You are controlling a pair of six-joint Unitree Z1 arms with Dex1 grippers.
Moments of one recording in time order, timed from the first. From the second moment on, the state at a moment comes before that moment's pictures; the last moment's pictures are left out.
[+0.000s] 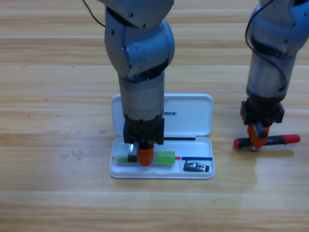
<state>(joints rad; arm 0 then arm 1) -0.92 2.24 -1.79 1.08 0.03 0.67 0.65 2.24 -1.73 1.13 0.00 -0.98</state>
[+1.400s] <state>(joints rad) -0.73 1.91 -1.56 1.12 0.04 0.64 0.90 2.31 -2.28 1.34 0.00 -0.73</state>
